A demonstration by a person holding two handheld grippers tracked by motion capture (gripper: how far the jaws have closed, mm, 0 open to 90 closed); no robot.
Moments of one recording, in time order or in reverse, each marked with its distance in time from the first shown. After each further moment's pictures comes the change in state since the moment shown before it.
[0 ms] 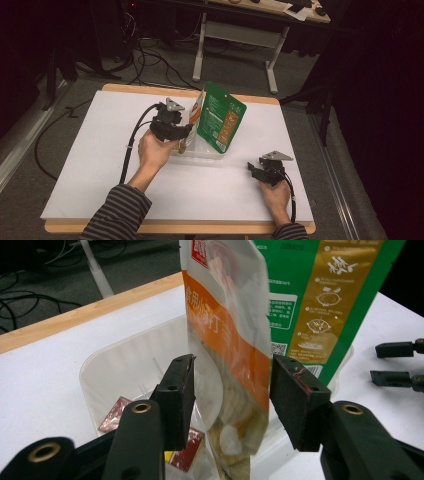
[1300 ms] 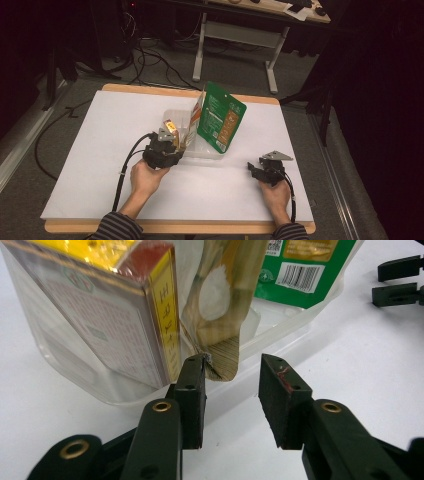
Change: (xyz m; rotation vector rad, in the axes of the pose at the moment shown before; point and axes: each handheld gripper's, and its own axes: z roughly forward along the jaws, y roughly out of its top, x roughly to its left) left arm 0.035 -0.074 -0.017 0.117 0.008 -0.056; right arm 0.000 0.000 0.000 0.001 -0.001 -0.001
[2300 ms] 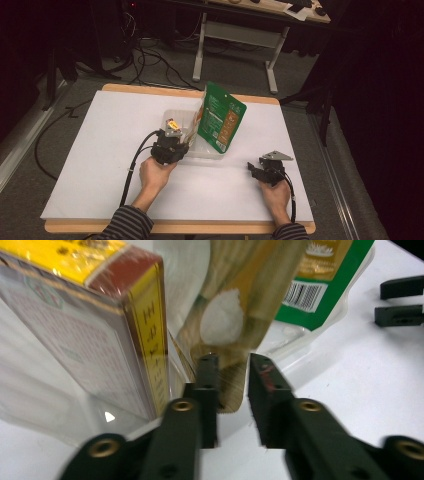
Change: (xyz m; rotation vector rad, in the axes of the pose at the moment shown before) left arm -0.007 -0.001 0.021 -0.015 0.003 -0.018; right arm 0.000 0.000 0.000 0.001 0.002 0.001
